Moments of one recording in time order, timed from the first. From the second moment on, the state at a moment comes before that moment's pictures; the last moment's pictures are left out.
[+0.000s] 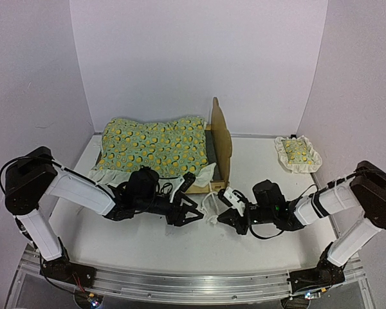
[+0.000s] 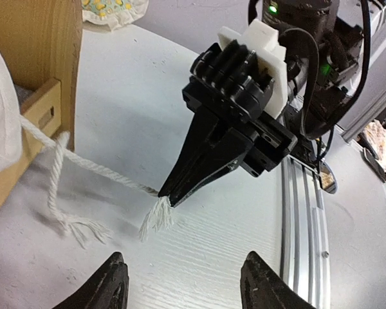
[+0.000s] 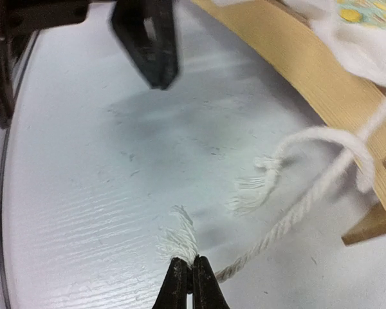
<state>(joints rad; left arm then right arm) -0.97 1.71 0.75 0.56 0.51 -0.19 0.81 1.56 0.48 0.44 -0.39 -0.24</state>
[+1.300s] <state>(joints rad) -1.05 2.04 1.15 0.45 -0.21 -0.79 0.87 1.54 0.39 0.79 0.13 0.42</state>
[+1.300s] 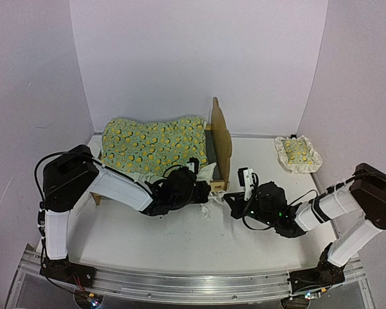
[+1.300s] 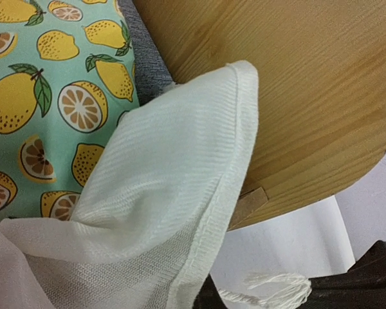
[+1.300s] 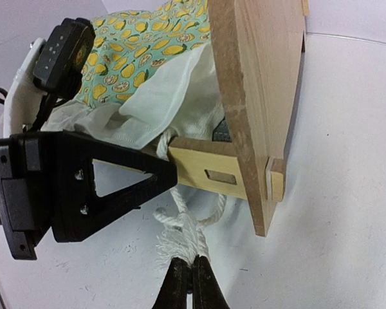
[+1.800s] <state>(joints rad) -1.05 1.97 1.09 0.45 -0.09 -0.69 0.87 1.77 0.55 0.84 0.17 0.28</state>
